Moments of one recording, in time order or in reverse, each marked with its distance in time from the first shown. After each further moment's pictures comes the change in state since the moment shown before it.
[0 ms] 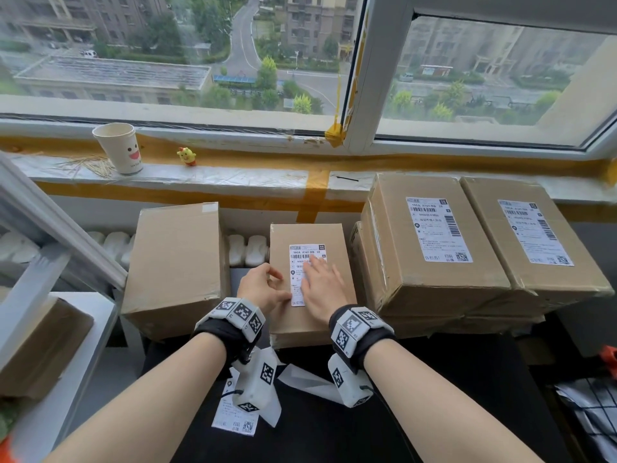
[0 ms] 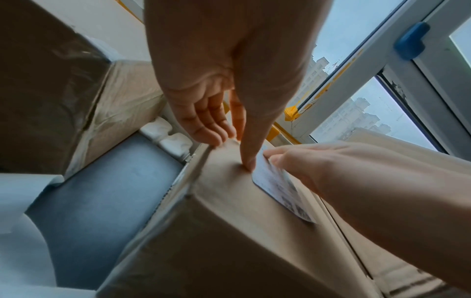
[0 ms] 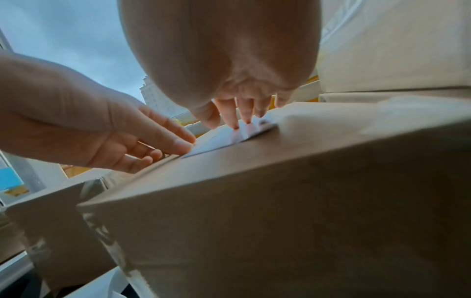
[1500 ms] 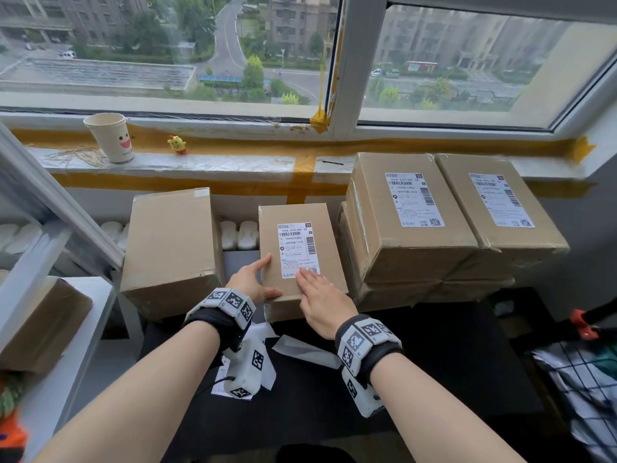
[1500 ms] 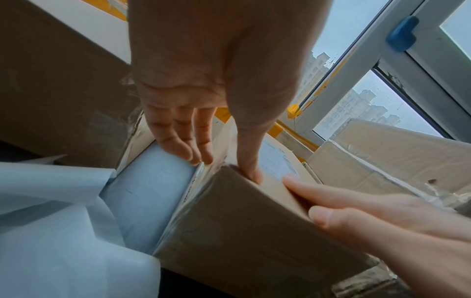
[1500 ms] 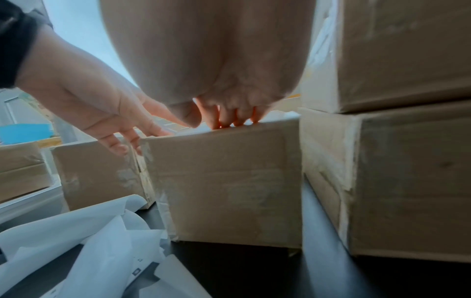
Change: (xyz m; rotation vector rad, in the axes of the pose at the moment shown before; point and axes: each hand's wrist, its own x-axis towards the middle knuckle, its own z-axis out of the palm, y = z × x) left_hand -0.038 -0.015 -0.002 0.121 -0.161 -0.021; right_hand -0.074 0.018 0.022 -0.082 -0.089 -0.164
